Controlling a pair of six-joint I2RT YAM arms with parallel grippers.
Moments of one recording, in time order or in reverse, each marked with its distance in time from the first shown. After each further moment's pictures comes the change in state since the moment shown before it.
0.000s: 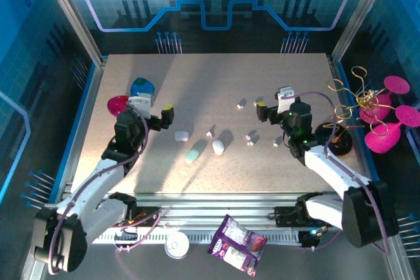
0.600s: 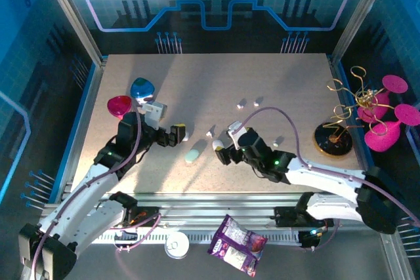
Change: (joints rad) left arm -0.126 -0.100 0.119 -0.457 0.183 -0.106; right arm 0.654 0.064 0.021 -0.286 0.254 0.201
